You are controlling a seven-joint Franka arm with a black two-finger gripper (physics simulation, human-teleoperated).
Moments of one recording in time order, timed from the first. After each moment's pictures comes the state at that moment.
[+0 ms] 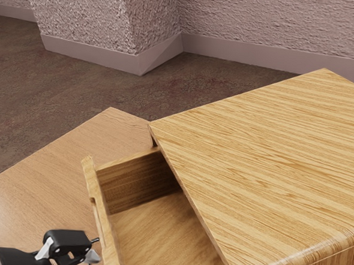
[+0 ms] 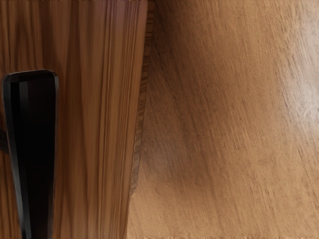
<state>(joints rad) -0.44 -1.20 -0.20 -2.69 0.24 2.02 1.23</state>
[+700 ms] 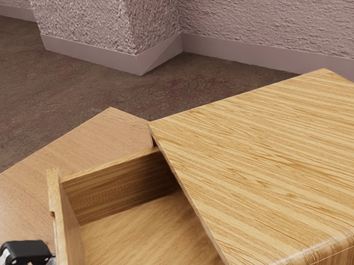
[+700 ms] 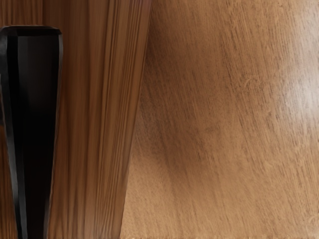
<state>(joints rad) -0.46 -1.36 -0.21 -2.73 0.24 1.86 1.23</state>
